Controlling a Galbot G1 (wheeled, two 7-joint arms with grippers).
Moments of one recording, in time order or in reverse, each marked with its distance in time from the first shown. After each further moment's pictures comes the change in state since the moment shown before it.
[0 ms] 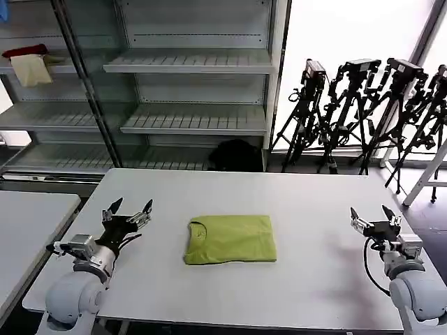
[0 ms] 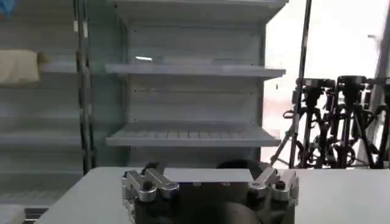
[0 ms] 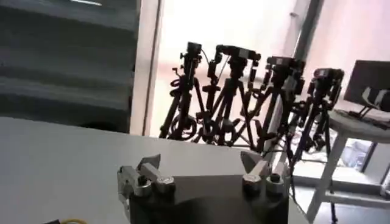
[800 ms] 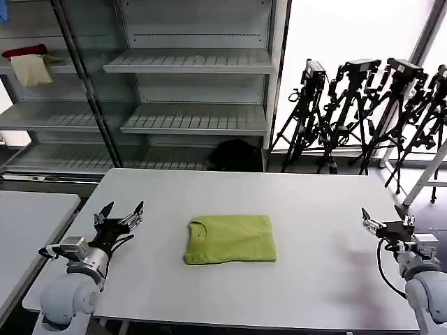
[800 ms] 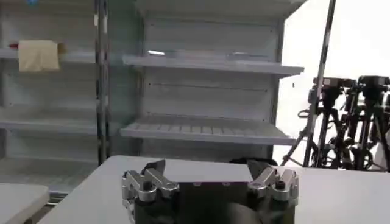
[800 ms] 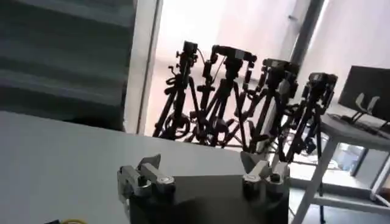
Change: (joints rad) left arm 0.013 0.008 -0.030 0.028 -0.048 -0.011 -0.025; right arm -0.033 -0.038 0.064 0.024 0.011 -0.028 -0.044
